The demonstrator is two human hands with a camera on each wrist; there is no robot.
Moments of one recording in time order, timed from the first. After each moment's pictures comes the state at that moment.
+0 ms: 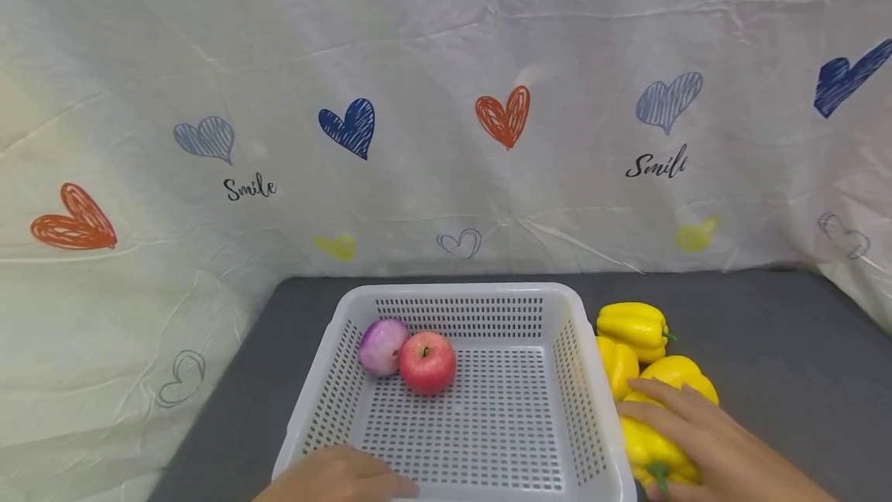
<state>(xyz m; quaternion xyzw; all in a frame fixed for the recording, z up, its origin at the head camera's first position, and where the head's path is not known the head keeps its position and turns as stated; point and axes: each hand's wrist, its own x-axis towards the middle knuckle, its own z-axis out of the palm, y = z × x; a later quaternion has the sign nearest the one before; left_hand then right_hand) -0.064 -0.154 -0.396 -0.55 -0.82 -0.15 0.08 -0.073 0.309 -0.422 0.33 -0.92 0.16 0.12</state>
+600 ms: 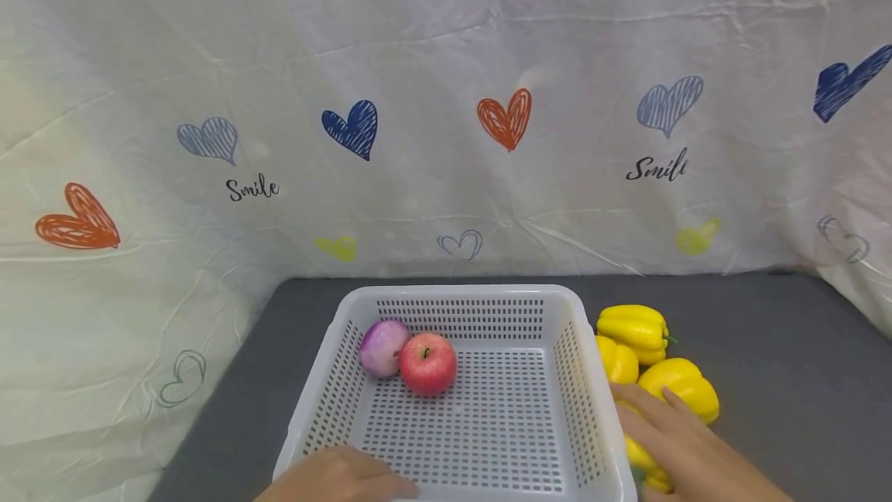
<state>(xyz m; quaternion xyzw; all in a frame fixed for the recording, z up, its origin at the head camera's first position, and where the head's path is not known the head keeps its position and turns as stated) -0.064 -0.153 -0.395 -0.54 -0.82 -0.14 0.07 -0.065 0.277 -0.417 0.31 -0.92 0.21 0.10</state>
